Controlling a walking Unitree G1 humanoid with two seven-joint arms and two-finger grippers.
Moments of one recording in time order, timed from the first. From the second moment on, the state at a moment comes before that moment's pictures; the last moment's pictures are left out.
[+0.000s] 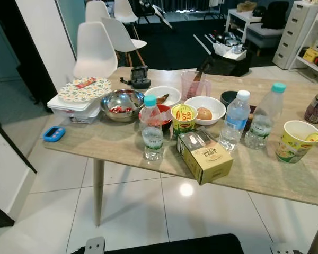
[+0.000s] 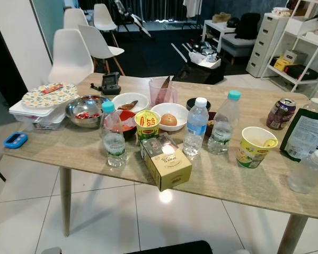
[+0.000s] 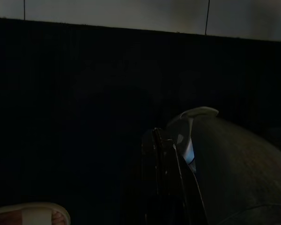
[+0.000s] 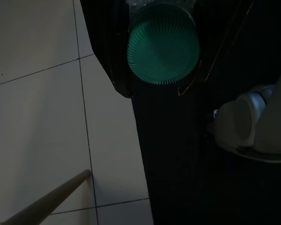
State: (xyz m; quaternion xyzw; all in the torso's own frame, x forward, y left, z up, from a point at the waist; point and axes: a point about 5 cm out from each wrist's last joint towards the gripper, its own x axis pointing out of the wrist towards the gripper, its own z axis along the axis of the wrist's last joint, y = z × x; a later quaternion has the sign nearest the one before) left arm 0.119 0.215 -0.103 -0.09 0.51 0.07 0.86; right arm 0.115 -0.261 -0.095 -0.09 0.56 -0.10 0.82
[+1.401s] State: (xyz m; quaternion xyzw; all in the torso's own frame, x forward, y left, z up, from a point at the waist) left arm 0.120 0.208 -0.104 -0.09 0.51 0.06 0.86; right arm 0.116 -0.263 -0.094 -0.09 0.56 -0.09 0.82
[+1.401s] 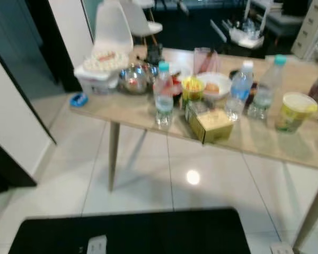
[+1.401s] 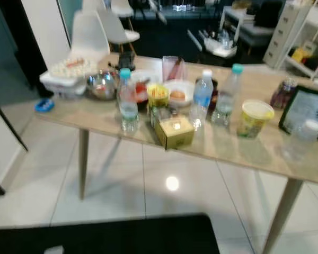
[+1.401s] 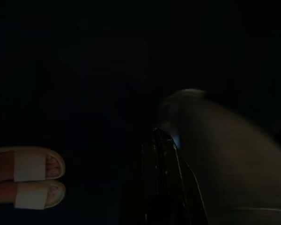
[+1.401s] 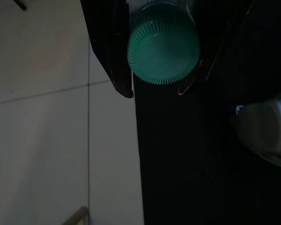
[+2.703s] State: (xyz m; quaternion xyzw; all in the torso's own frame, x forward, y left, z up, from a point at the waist) left arm 0.115 0.211 -0.105 -0.09 0.51 0.07 0.85; right arm 0.105 -0.263 -0.098 -0.10 0.58 -0.08 0.80
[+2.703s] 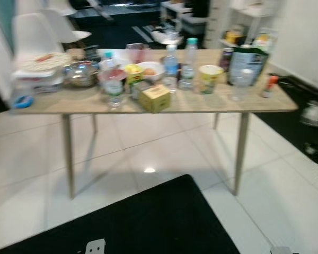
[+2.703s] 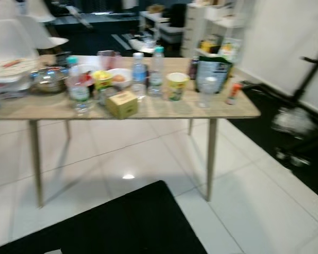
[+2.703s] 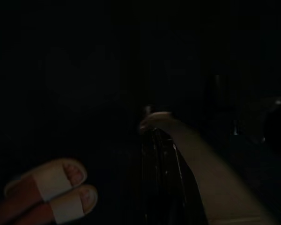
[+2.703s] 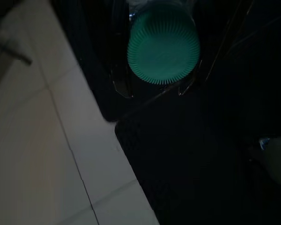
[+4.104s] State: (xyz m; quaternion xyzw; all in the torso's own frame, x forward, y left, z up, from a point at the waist) left arm 0.114 0.213 -0.105 -0.02 0.51 0.06 0.86; right arm 0.111 -0.260 -0.097 -0.08 0.57 -0.11 0.81
